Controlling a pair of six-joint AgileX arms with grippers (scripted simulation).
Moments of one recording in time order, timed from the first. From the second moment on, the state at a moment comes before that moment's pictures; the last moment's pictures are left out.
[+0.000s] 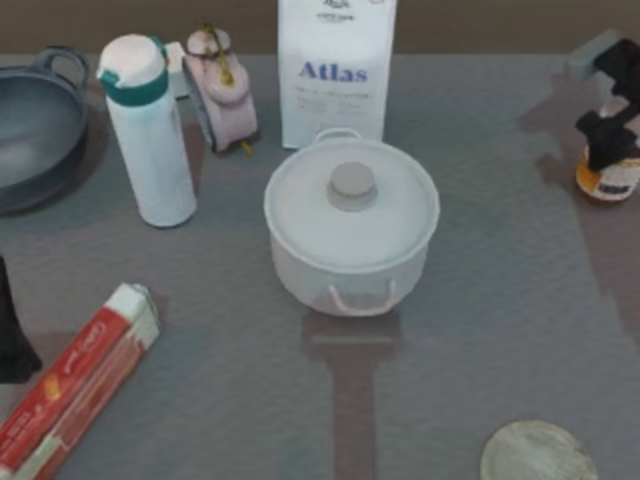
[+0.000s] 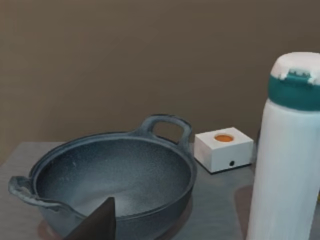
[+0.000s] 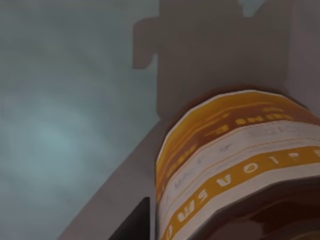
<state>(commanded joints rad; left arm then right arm) 0.00 0.00 0.00 0.00 0.00 0.00 -0.02 2.61 2.39 -1.27 -0.06 -0.68</state>
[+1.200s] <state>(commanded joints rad) 0.00 0.00 0.00 0.00 0.00 0.00 -0.02 2.38 2.15 -1.26 -0.06 -0.68</state>
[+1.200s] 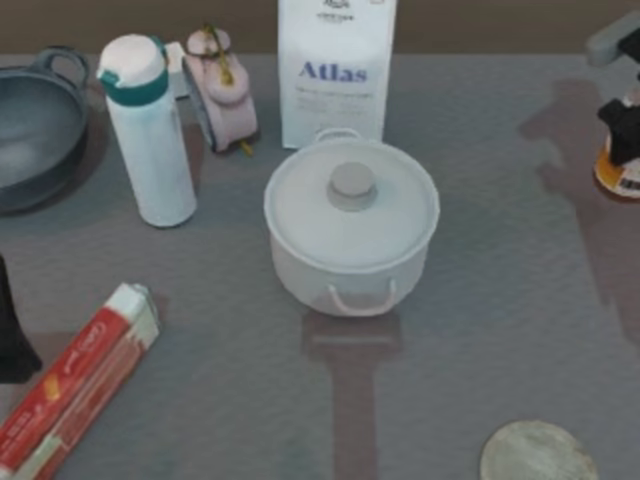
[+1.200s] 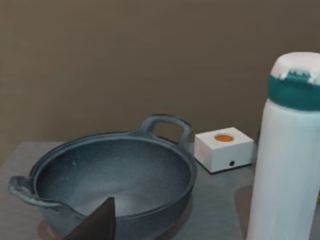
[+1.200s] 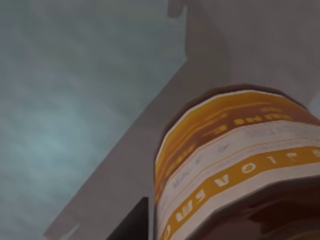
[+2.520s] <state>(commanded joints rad) 0.00 0.00 0.00 0.00 0.00 0.00 0.14 2.11 1.80 -1.18 -0.01 -0.16</state>
